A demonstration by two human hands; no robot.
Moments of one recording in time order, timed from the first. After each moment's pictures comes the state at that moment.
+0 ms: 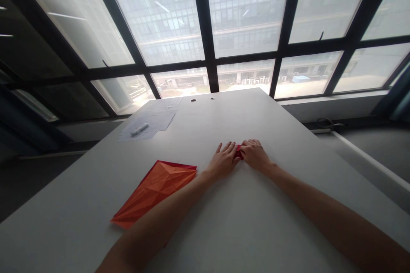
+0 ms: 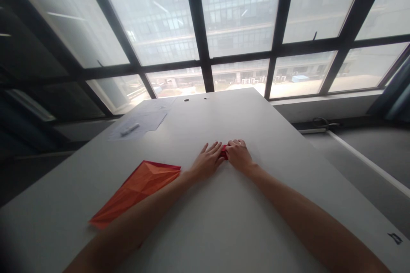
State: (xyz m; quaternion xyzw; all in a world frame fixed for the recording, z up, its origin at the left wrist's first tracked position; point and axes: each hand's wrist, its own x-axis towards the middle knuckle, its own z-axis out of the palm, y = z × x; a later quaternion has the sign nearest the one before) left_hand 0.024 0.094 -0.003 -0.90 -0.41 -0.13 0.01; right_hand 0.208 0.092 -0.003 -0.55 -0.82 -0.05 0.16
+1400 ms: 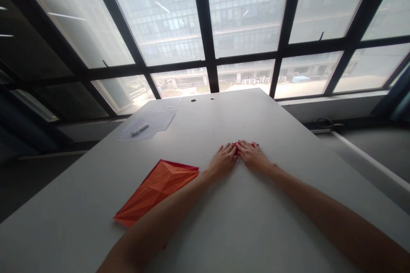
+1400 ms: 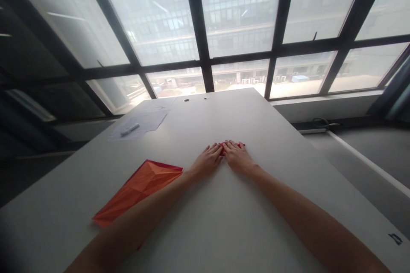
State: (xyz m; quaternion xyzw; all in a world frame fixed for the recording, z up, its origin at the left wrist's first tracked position) left_hand 0.025 0.100 -0.008 -0.90 -0.42 -0.12 -0.02; right_hand 0.209 0.094 -0.024 -0.53 -0.83 0.01 0.14
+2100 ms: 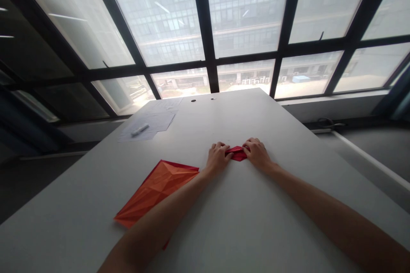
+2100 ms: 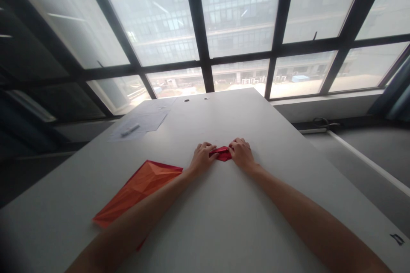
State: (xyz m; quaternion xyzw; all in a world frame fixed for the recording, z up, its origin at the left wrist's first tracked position) left_hand 0.015 0.112 -0.014 -0.82 -0.52 -0.25 -0.05; right_hand 0.219 0.108 -0.026 -0.59 -0.75 0.03 0.30
